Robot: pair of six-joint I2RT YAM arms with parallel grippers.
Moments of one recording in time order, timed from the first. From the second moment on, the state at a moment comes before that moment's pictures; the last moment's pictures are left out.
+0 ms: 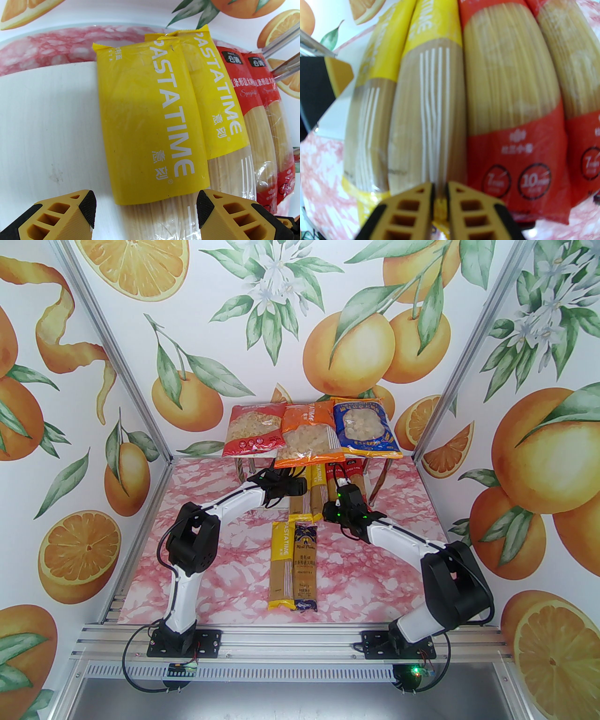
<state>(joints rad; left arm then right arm) -0.58 2.12 1.71 -0.35 -0.03 -0.49 0.41 1.58 0.93 -0.09 -0.03 0.53</state>
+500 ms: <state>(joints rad) -0.58 2.16 1.71 -0.34 -0.03 -0.49 0.42 1.56 0.90 -0.08 -0.03 0.56</state>
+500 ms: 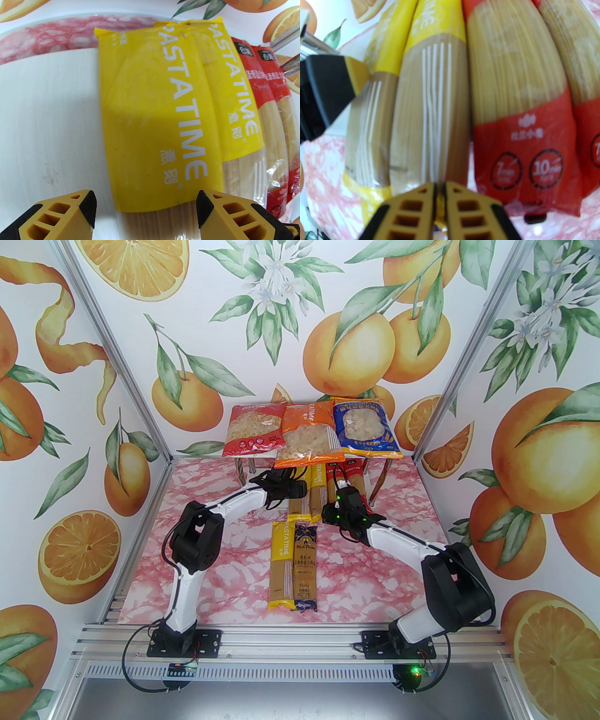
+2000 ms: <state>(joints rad) -0.98 1.33 0.81 -0.41 -0.23 -0.69 0.42 0.84 0.72 -0.53 0.13 0.45</state>
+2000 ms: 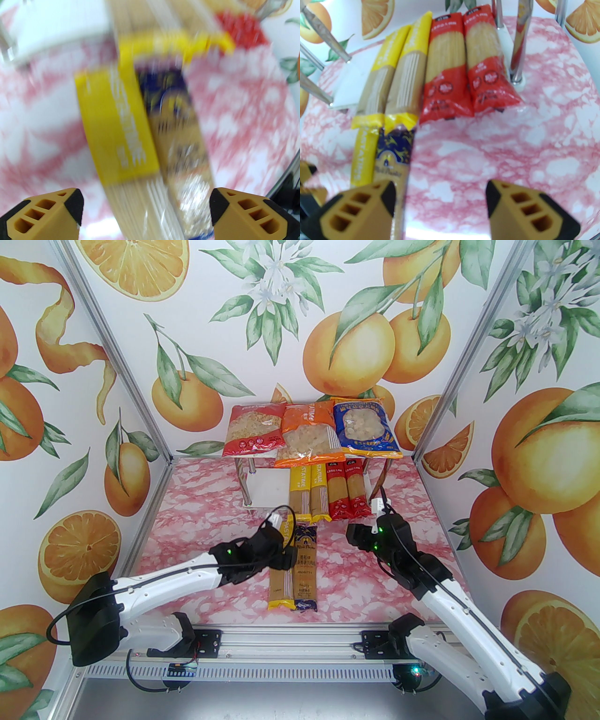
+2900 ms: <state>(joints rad) -0.98 1.54 0.76 -0.36 -0.07 -0.83 0.42 0.81 0.70 -0.55 0.13 0.48</state>
